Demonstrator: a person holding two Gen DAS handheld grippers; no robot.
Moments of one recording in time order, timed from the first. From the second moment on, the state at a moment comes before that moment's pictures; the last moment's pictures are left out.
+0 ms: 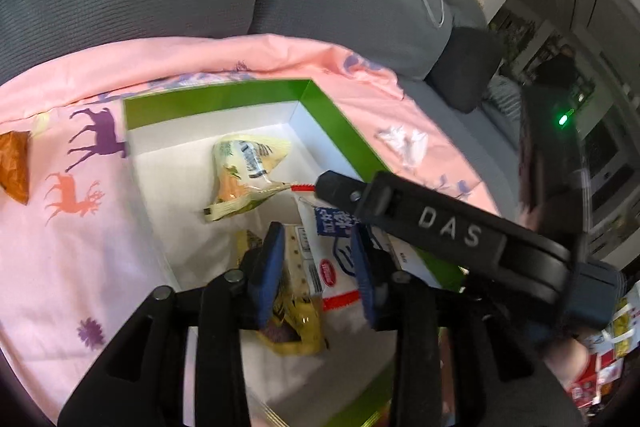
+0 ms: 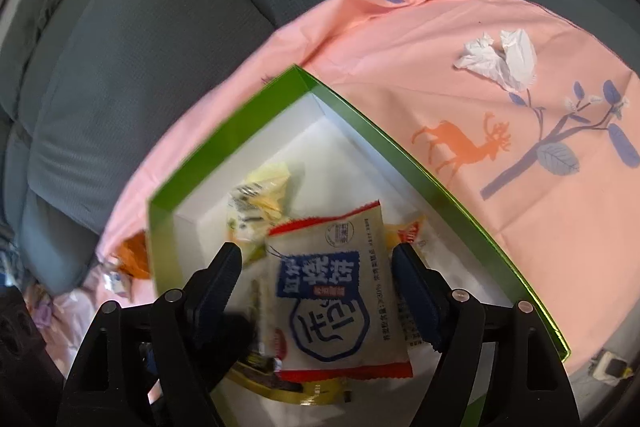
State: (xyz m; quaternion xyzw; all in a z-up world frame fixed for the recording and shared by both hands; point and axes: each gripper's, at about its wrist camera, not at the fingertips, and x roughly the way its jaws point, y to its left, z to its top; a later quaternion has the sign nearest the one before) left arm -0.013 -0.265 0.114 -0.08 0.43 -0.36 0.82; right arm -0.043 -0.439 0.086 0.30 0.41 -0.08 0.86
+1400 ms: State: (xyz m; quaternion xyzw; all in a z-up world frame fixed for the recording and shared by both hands) left arm -0.006 0.090 0.057 -0.18 0.45 0.00 0.88; right arm 0.010 -0.194 0.067 0.14 0.41 0.07 0.90
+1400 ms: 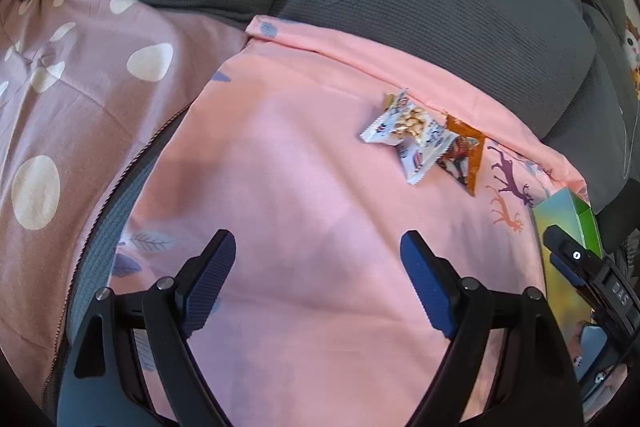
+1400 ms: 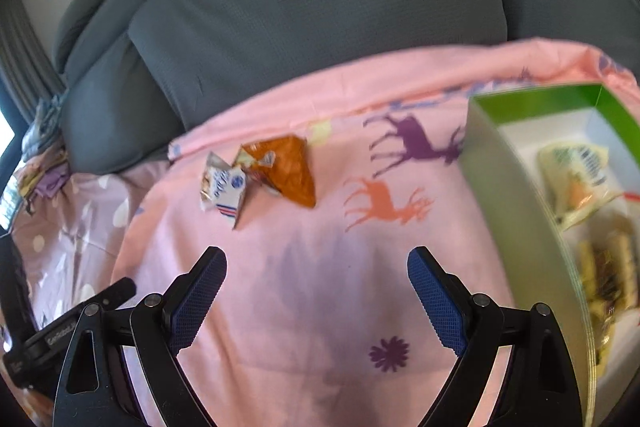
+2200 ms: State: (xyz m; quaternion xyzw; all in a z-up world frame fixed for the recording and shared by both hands) left arm 0.005 0.106 0.040 -0.19 0.48 0.02 0.86; right arm 0.162 -0.139 0.025 0.21 0.51 0.03 0.84
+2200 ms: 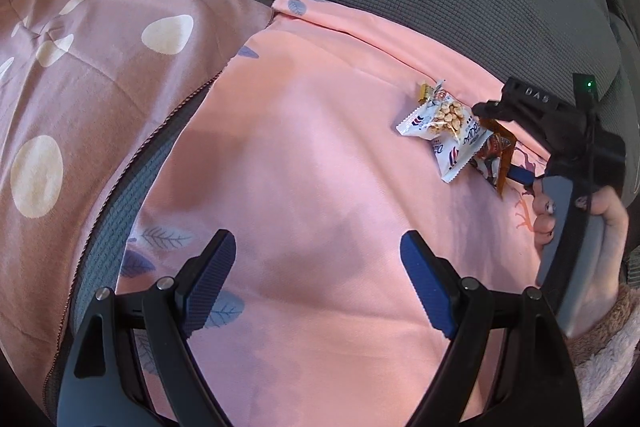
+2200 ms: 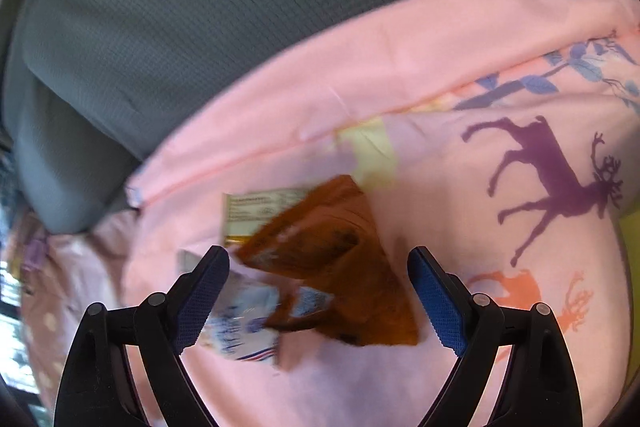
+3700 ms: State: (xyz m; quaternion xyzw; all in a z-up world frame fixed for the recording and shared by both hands) left arm -0.024 -0.019 0.027 -0.11 0.50 -0.20 0.84; right arm -0.006 -0.202 0.060 0.20 0.49 0.15 0.83
